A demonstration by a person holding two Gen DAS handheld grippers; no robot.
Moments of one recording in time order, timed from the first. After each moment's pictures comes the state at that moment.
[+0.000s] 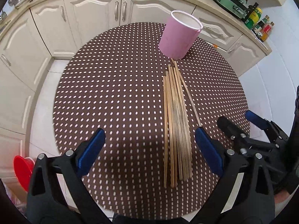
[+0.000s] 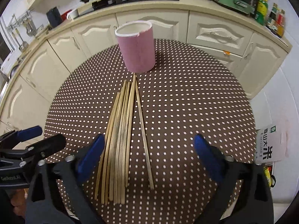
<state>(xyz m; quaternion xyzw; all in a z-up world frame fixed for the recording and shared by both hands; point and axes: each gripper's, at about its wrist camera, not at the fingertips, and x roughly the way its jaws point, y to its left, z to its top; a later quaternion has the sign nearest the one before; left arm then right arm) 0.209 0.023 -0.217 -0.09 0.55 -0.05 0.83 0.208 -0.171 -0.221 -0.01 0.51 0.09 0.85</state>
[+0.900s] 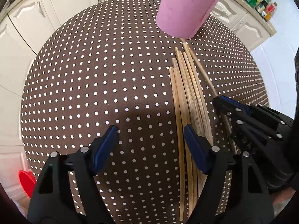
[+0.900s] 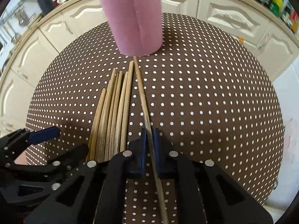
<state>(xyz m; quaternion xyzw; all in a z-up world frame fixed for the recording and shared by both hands) 0.278 0.004 -0.300 -0.04 0.60 -0.08 0.79 0.271 -0.155 -0.286 0.00 0.57 0.09 0.82</state>
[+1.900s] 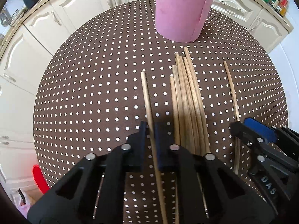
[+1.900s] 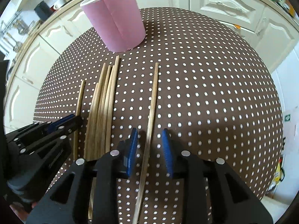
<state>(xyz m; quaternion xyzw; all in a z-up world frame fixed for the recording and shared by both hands) 0.298 -0.076 -0.304 0.00 0.59 0.01 0.80 0.260 -0.196 -0.283 0.02 0.59 0.10 0.80</state>
